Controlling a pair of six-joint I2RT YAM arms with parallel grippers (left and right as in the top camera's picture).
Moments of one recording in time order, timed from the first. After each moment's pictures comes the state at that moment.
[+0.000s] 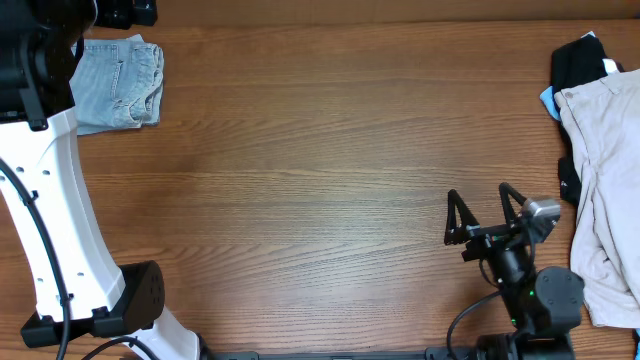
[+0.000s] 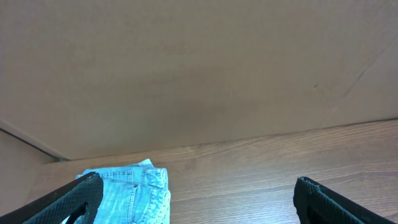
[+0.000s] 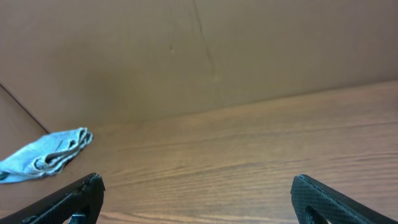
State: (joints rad) left arm 0.11 1.84 2.57 -1.16 0.15 0.13; right arm 0.05 0.25 0.24 -0.05 -0.20 0.28
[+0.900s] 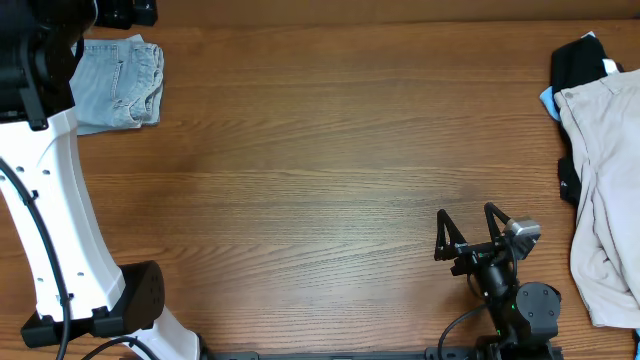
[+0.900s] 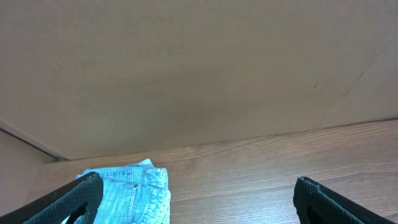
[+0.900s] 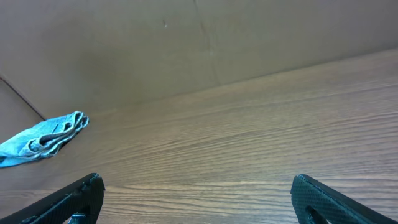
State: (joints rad) left arm 0.11 1.84 2.57 -1.16 0.15 0.13; right arm 0.07 0.01 0.05 -0.12 -0.19 0.30
